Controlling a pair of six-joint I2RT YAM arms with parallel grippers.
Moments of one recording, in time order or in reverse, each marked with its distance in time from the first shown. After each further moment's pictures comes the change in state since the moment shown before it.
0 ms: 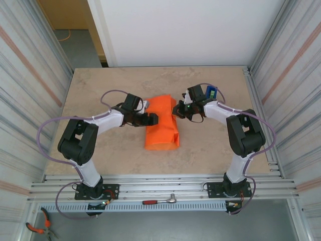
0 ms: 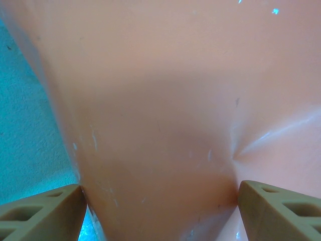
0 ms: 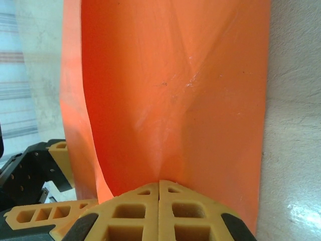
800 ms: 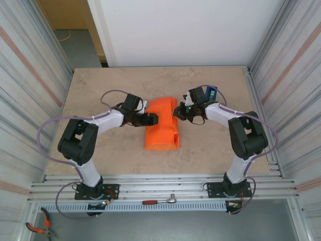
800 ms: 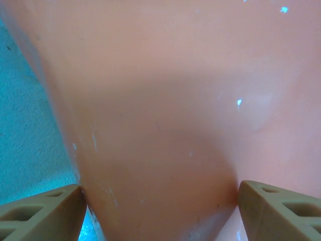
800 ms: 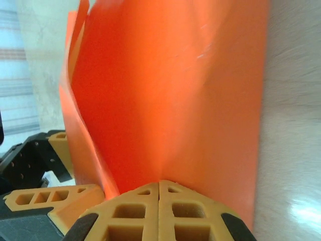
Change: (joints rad) left arm 0.000 0.000 0.001 0.000 0.000 0.000; right arm -0.024 -0.053 -0.059 0.012 -0.007 0.008
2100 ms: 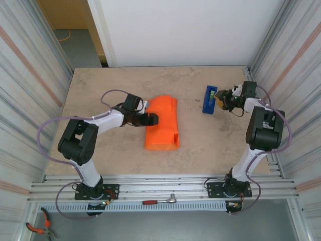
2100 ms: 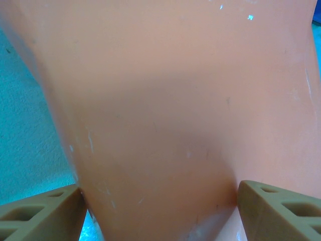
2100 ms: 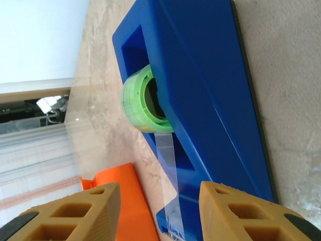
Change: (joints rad) left arm -0.004 0.000 0.001 0.000 -0.010 0.011; right arm -0.600 0.114 0.089 0.031 -0.210 -0.034
